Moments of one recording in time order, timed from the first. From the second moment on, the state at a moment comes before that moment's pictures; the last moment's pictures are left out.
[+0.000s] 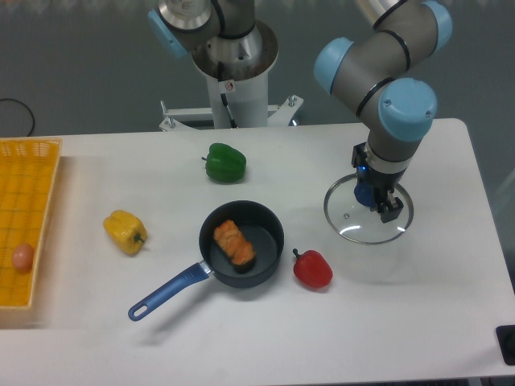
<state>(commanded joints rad) 2.73 -1.92 -1.59 -1.23 1.61 1.88</state>
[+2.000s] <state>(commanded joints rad) 2.49 -1.87 -1.58 -1.41 1.60 1.58</state>
